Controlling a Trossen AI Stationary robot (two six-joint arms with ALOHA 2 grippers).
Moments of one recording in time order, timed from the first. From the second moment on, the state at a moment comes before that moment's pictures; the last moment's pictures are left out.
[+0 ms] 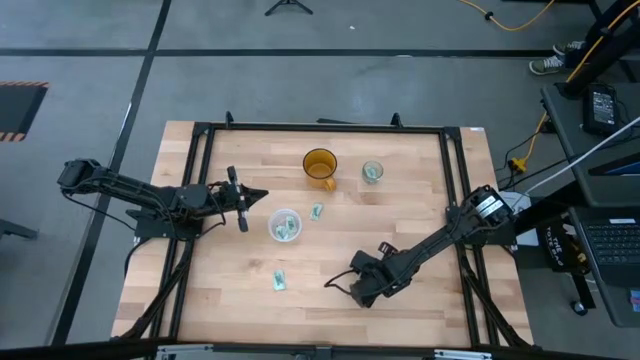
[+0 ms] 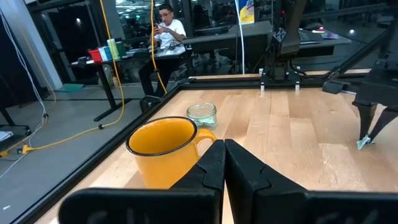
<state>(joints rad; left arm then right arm) -0.14 0.64 0.12 0.44 -0.49 0.06 0.54 1.97 1.21 -0.75 0.24 1.10</state>
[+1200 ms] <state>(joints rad) -0.14 0.64 0.12 0.38 -0.48 0.07 0.40 1.22 0.51 -0.09 0.55 0.64</state>
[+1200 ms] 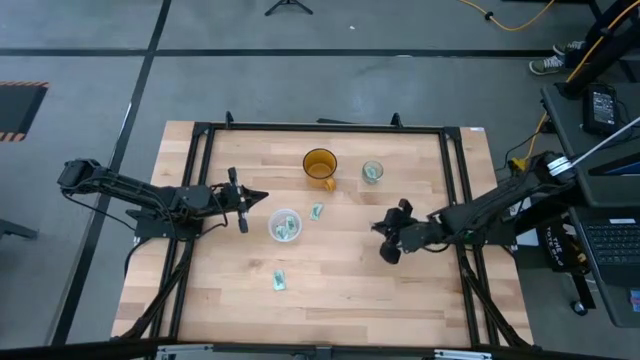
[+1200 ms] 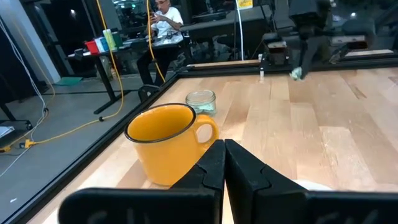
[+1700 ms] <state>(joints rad) -0.14 0.64 0.12 0.39 -0.48 0.04 0.17 1.13 0.48 0.00 0.55 0.36</state>
